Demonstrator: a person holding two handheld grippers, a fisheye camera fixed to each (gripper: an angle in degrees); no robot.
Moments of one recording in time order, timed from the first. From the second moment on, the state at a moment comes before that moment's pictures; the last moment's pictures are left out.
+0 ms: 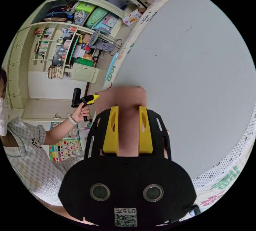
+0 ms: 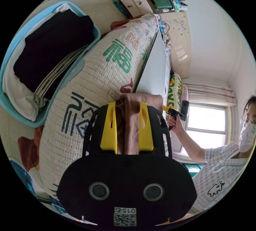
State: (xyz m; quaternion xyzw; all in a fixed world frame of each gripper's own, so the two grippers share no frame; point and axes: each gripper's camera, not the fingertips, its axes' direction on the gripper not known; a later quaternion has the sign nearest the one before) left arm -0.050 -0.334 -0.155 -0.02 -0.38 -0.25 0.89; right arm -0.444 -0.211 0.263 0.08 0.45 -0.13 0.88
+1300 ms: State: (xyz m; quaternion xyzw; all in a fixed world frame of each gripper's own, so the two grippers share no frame) left arm -0.062 0.201 -0.916 0.48 -0.50 -0.19 0.70; right arm -0.116 0.133 -0.264 0.28 0.38 0.46 0.75
